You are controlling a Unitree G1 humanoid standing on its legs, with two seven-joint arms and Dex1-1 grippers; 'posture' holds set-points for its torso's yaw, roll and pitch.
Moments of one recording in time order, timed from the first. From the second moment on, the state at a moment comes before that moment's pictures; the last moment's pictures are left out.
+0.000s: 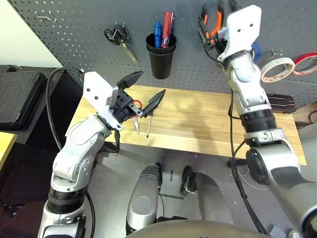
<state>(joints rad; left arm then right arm) -0.21 0.45 0.04 -0.57 -0.45 0.42 -0.48 -0.80 -0.27 -0.01 0.31 -0.05 -0.30 0.13</state>
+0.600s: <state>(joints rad) -0.19 0.54 -0.05 -0.49 -0.35 0.59 -0.46 -0.25 -0.46 0.02 -0.08 0.12 0.18 0.50</state>
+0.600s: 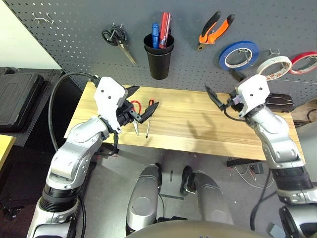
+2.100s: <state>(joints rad) -0.76 0.14 -0.06 0.82 -0.05 0.53 -0.23 -0.09 -0.51 0.19 -0.08 0.03 0.32 0.70</state>
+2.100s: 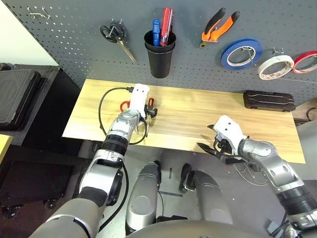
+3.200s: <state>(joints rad) -0.66 0.13 0.02 0.67 -0.06 0.60 -0.21 -0.12 -0.48 0.14 -0.09 0.11 0.27 0.71</state>
